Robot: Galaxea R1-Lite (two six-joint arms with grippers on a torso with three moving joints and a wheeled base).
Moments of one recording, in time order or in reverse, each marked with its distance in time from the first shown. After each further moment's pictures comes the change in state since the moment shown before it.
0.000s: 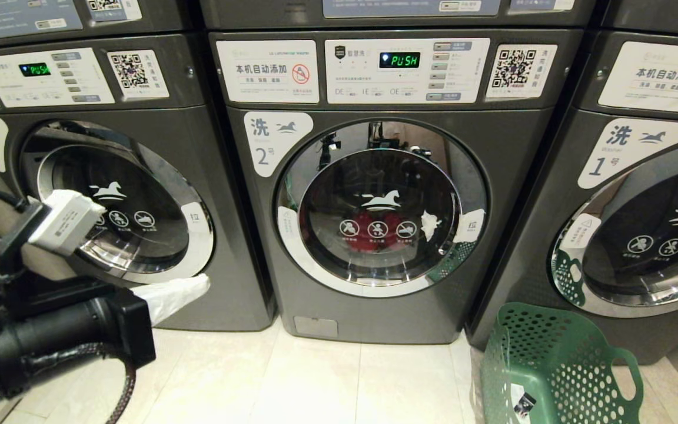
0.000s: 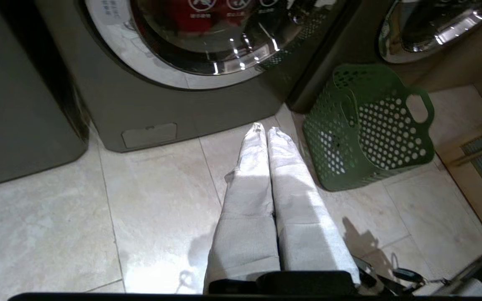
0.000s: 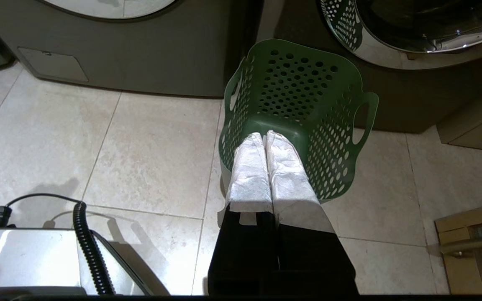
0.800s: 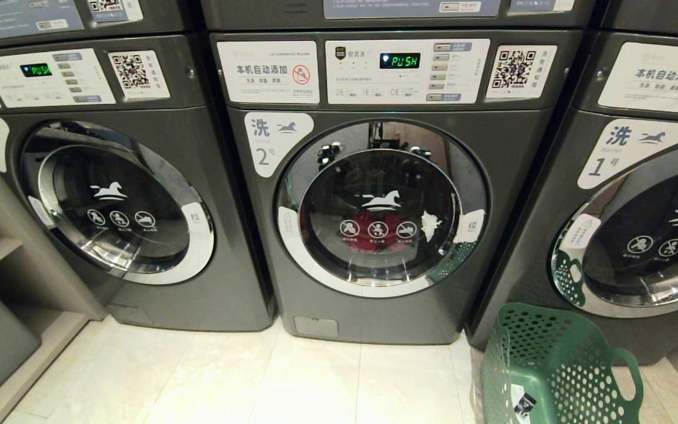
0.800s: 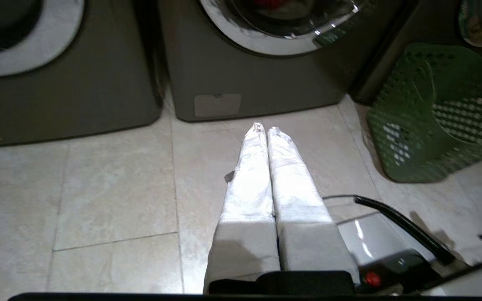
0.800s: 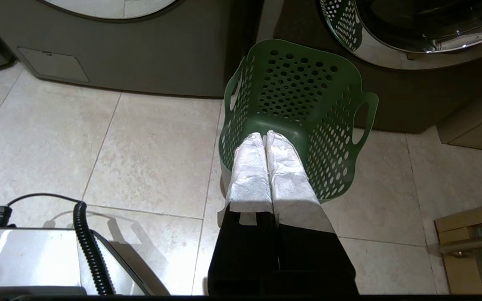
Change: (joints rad) left arm 0.493 -0.727 0.537 0.148 -0.243 0.152; right arm 0.000 0.000 0.000 0.001 0.000 0.000
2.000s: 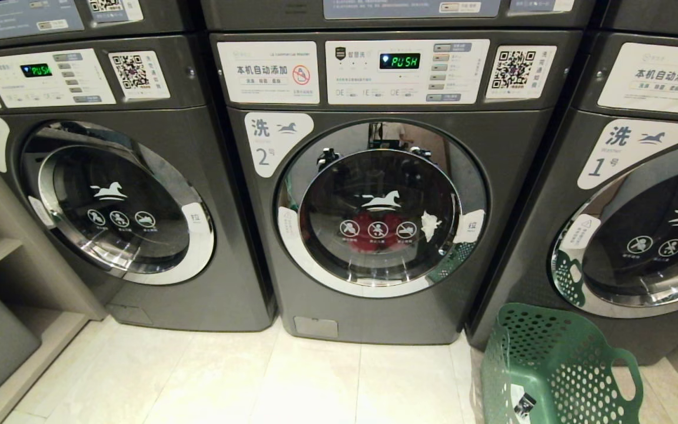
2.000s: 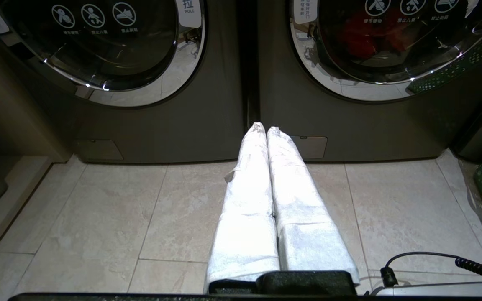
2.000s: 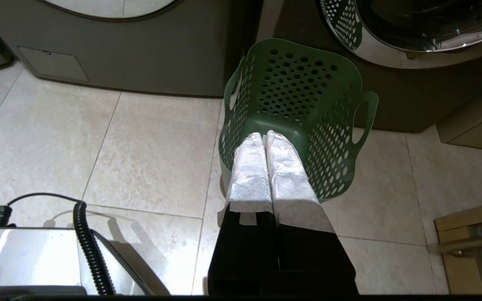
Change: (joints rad) left arm -0.020 -0.438 0.031 0.195 0.313 0.048; right arm 0.000 0.002 0.000 0.000 0.000 0.000
